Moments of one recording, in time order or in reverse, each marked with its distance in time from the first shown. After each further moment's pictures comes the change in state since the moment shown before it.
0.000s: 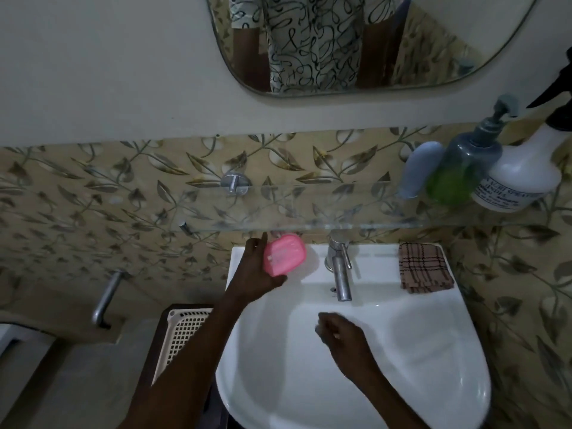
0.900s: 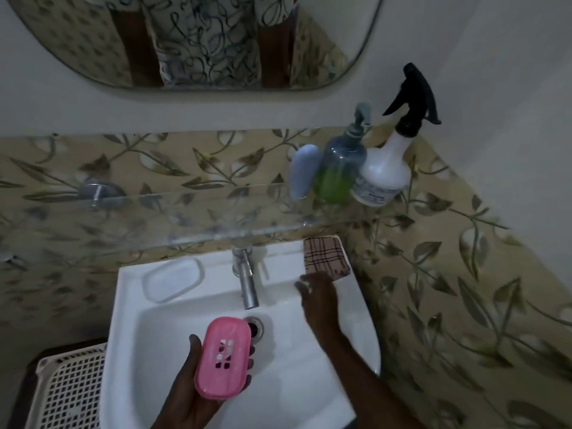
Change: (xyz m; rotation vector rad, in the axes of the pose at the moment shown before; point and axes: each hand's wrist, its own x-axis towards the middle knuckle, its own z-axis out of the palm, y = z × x) left_hand -0.119 0.019 0.103 -1.759 -0.575 -0.857; right_hand 0.054 0.008 -0.115 -0.368 0.399 0.010
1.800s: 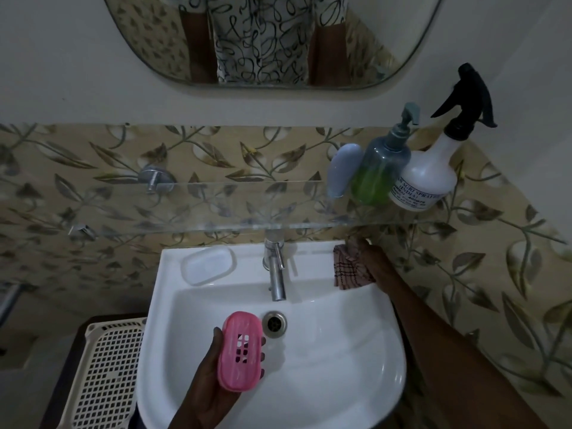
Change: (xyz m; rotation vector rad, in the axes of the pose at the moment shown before) left_hand -0.007 -0.016 -0.013 -0.093 0.059 0.120; right_hand 0.117 0.029 -0.051 0.261 -0.252 0.402
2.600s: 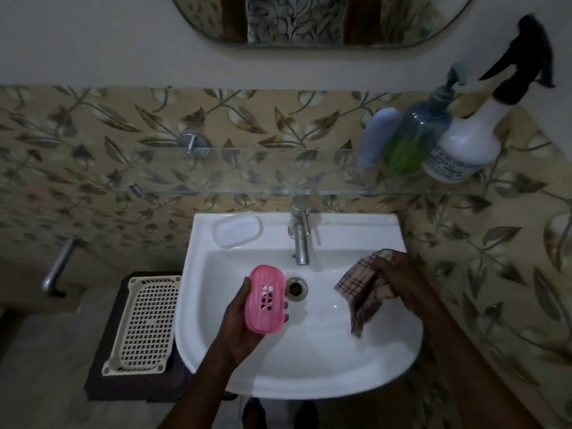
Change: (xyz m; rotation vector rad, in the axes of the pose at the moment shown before) left_hand -0.018 0.007 0.039 0.072 -0.014 0.096; right_hand -0.110 0.027 0.004 -0.035 -0.052 -0.222
